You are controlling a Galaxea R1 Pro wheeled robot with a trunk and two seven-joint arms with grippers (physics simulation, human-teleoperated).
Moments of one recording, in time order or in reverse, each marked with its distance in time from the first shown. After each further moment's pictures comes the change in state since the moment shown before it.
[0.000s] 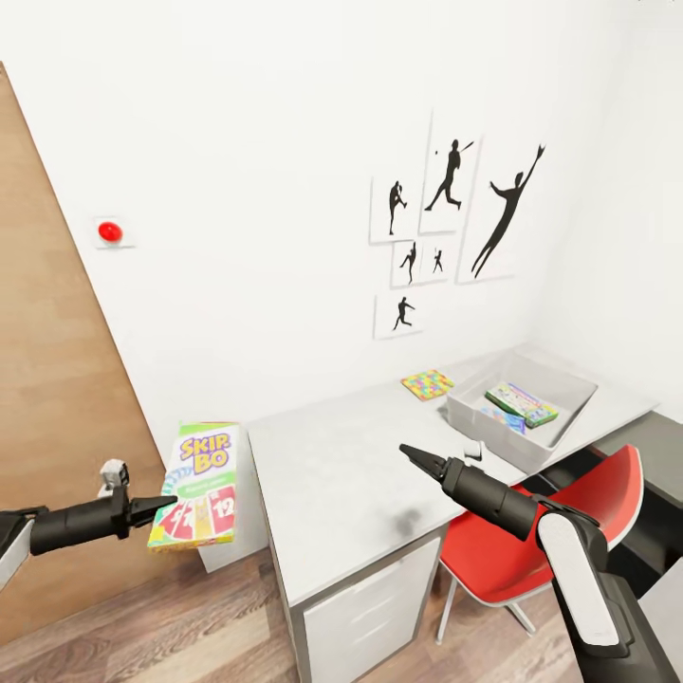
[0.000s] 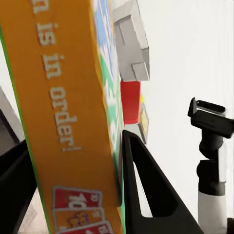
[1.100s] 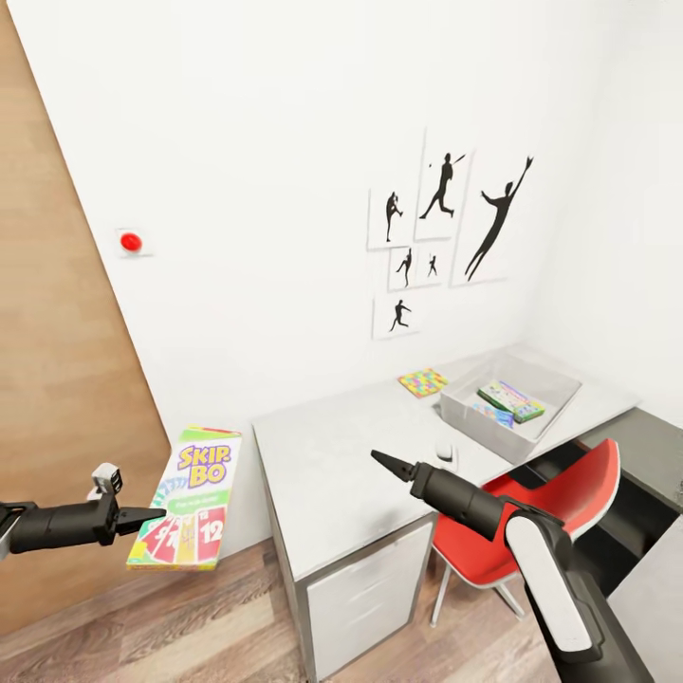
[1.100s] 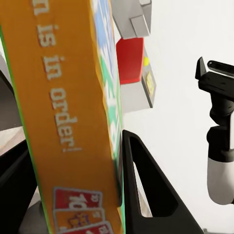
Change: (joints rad) left arm 0.002 0.074 -0.094 -0.058 -0.104 -0.008 -0.128; right arm 0.000 0.002 0.161 0.004 0.003 -0.144 -0.093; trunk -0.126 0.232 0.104
